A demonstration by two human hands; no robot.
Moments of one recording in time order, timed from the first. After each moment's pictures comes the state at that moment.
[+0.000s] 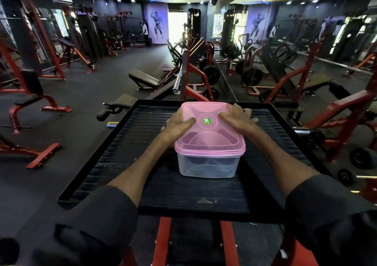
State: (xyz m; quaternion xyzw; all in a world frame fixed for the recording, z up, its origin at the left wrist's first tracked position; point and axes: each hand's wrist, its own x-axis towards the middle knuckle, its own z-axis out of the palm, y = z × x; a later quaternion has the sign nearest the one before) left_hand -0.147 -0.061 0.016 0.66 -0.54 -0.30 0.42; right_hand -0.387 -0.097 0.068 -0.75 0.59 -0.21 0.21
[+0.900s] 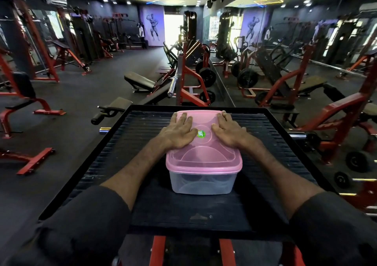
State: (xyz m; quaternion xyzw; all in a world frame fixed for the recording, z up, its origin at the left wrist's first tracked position) left_hand -0.180 -0.055 0.057 0.68 -0.72 -0.10 0.06; right_hand -0.379 -0.092 0.067 -0.80 0.57 -0.09 0.15
